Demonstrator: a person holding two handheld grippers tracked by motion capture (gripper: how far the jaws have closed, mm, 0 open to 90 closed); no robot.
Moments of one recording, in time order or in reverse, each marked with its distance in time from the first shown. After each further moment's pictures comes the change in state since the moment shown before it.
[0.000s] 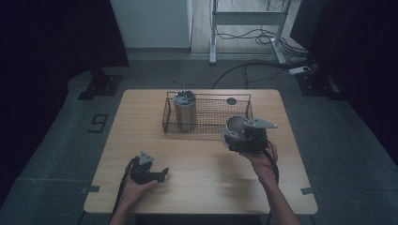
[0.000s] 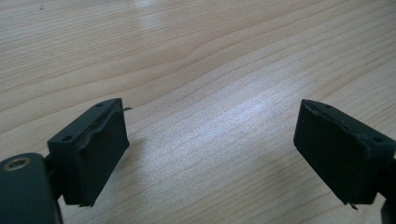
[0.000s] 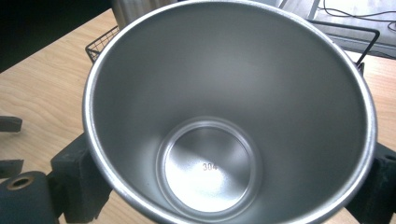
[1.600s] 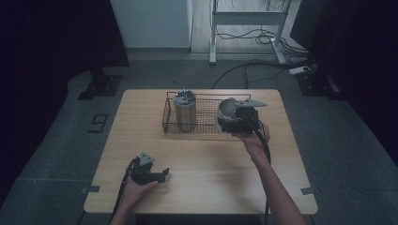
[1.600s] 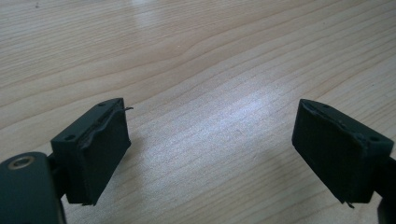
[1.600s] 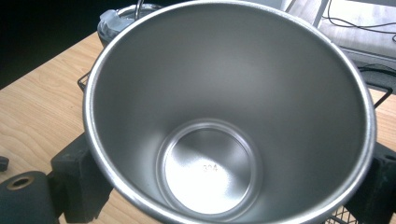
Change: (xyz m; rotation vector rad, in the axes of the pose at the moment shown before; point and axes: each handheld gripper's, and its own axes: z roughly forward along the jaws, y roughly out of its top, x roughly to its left) left arm -0.003 -0.001 0.001 -0.001 0.001 0.000; right arm -0.004 0.051 0.035 -0.005 0.013 -0.022
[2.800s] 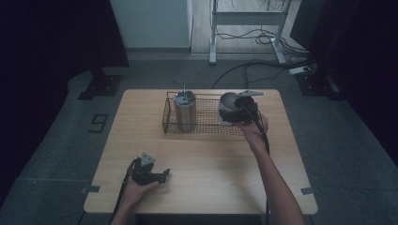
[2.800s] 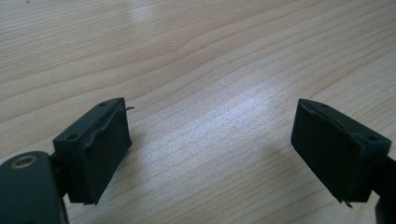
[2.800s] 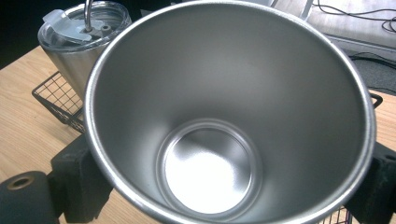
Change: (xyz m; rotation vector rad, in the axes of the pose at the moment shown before) left arm -0.002 -0.001 0.003 0.008 -0.003 0.004; right arm -0.025 0.015 0.035 0.048 -0.040 0.023
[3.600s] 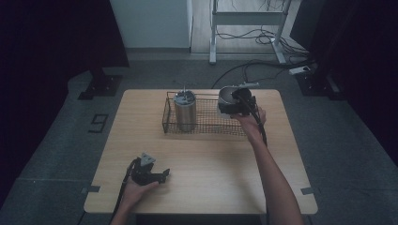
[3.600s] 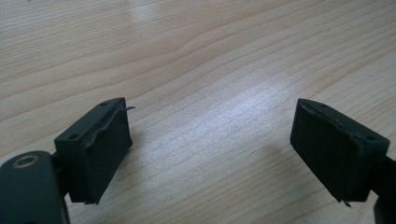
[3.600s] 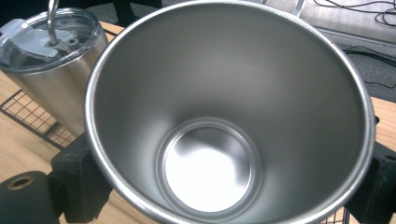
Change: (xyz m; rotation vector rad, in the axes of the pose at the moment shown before) left arm 0.001 -0.001 0.000 0.000 0.001 -0.003; right arm -0.010 0.020 0.025 0.037 -0.030 0.006
